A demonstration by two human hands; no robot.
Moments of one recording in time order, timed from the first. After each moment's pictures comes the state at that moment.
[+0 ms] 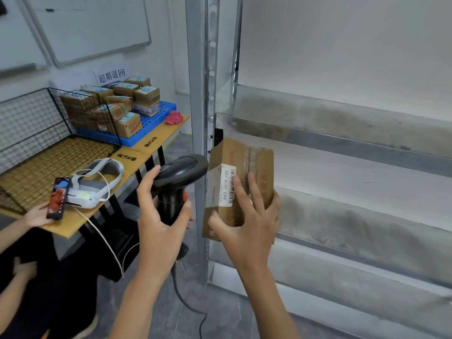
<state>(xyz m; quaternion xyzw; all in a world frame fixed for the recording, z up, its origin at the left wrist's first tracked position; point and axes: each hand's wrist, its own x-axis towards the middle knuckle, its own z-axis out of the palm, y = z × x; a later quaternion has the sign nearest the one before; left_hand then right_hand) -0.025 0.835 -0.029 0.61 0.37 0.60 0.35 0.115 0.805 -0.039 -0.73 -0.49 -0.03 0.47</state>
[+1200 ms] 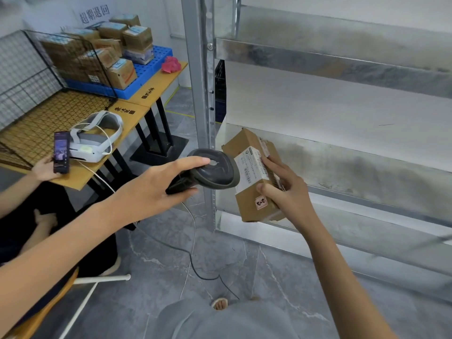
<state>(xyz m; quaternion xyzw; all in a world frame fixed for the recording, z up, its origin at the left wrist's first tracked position) -0.088 0.867 -0.060 0.92 0.21 0.23 0.22 0.191 0.755 -0.080 -0.66 -0.46 0.35 0.48</state>
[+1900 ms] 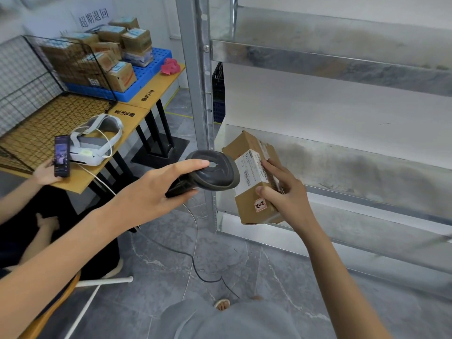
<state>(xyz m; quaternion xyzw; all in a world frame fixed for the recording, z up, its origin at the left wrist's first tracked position) -0.084 0.868 -0.063 0.92 0.21 0.26 0.20 0.194 0.757 -0.088 -0.65 -0.45 0.35 0.50</state>
